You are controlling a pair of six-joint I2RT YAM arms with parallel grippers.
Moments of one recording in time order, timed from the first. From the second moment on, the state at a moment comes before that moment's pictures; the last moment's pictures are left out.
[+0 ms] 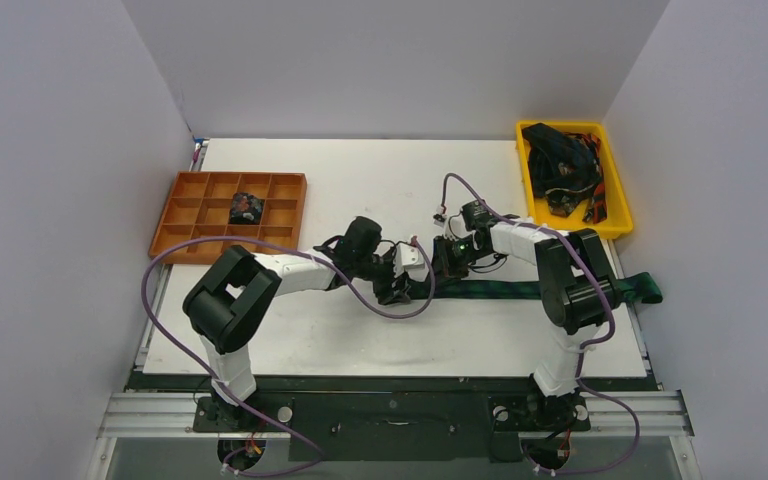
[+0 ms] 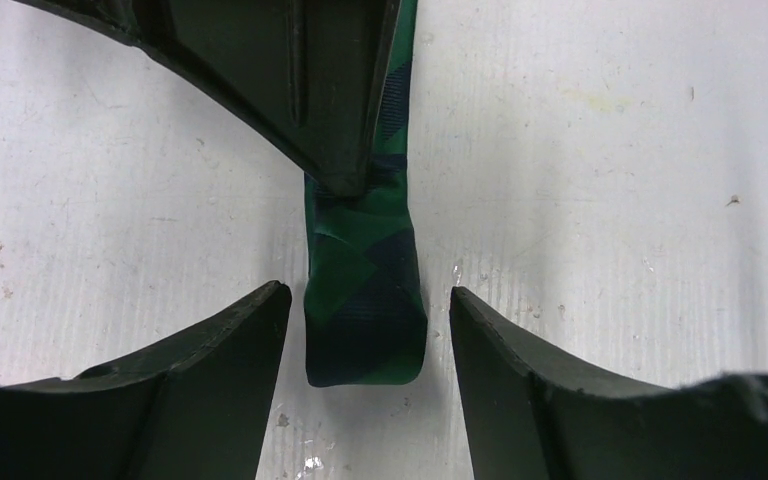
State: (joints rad) left arm -0.71 1.83 0.99 0.09 0.65 0.48; right arm 0.32 1.86 1.08 -0.47 -0.74 0.19
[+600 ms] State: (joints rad) left arm -0.74 1.88 1.06 0.12 0.66 0.41; right arm 0.31 1.92 1.11 -0.49 -0.72 0.16
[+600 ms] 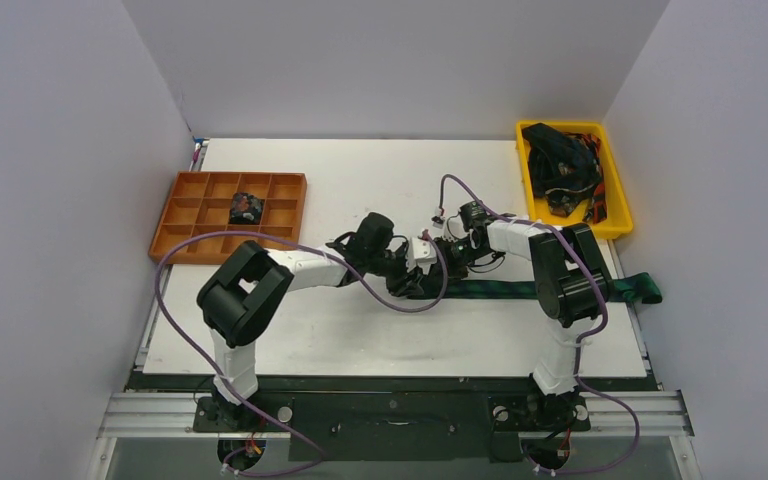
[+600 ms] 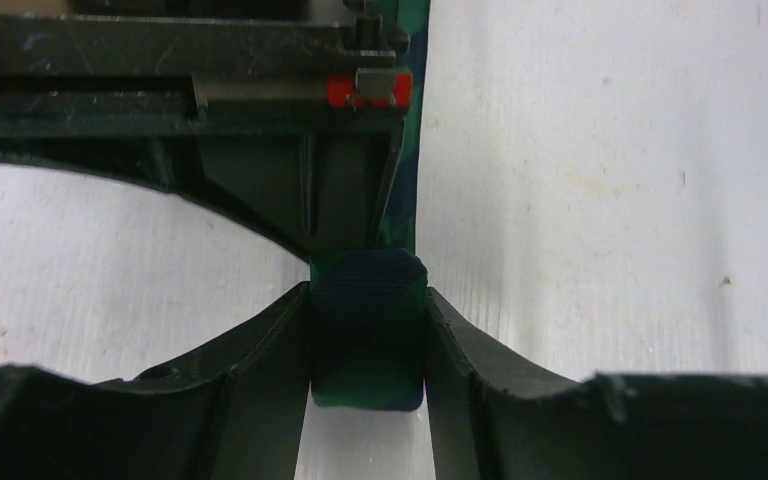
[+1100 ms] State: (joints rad) left arm -0.76 2.01 1.12 0.17 0.62 0.38; right arm 0.31 1.92 1.10 -0.46 -0.73 0.18
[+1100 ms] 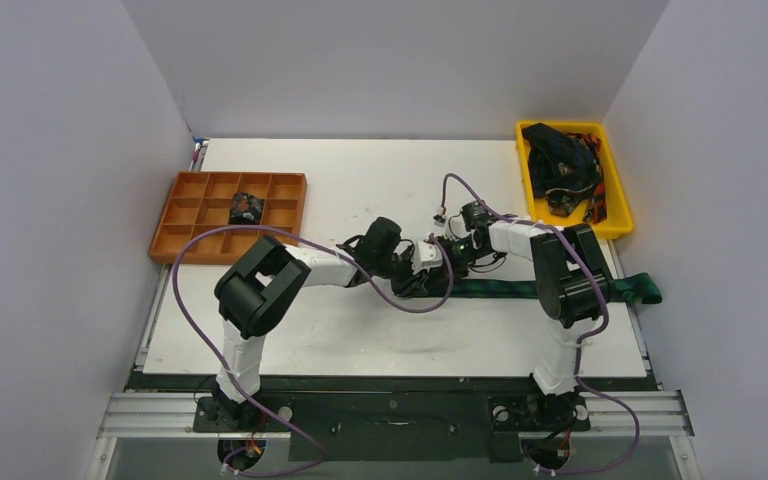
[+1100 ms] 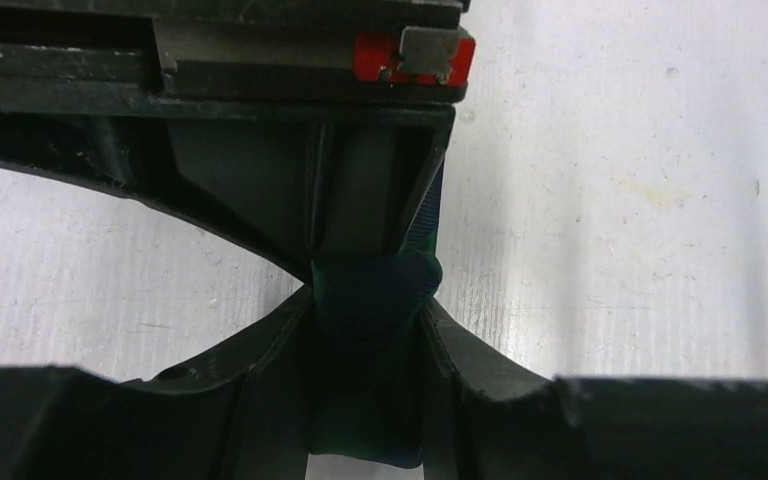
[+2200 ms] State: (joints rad) left arm -0.74 2.00 1.14 0.06 0.65 0.46; right arm 0.27 1.86 1.07 -0.50 -0.82 0.14
